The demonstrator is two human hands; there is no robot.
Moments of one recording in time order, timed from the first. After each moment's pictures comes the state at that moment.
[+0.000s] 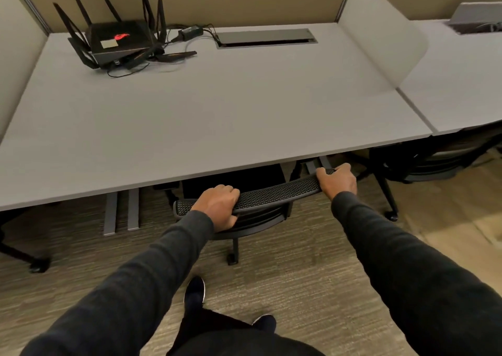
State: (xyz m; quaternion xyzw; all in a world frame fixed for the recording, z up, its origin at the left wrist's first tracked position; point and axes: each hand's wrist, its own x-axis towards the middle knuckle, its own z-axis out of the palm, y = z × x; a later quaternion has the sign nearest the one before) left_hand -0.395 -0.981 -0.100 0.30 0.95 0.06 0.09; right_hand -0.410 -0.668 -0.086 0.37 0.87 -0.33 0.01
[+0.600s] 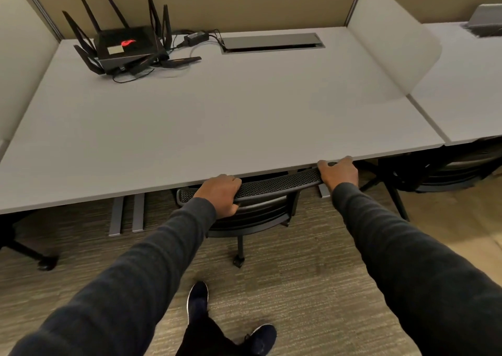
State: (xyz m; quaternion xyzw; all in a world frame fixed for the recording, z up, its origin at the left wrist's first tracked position) left_hand -0.445 -0.961 -0.095 0.27 0.96 0.07 0.09; right_hand -0.465 -0.648 -0.086 0.37 0.87 -0.34 0.02
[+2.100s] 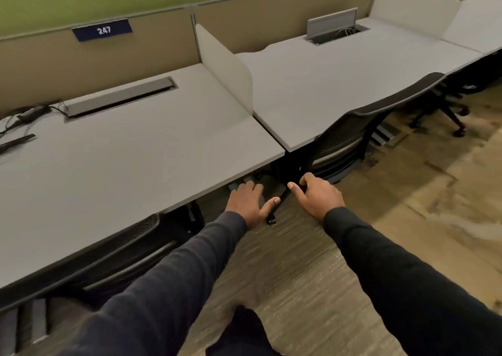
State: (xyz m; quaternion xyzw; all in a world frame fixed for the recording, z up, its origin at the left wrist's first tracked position) left_hand -0.442 -0.439 -0.078 0.33 0.93 0.09 0.08; right_hand -0.356 -0.246 -0.056 0.22 0.96 -0.19 -0.03
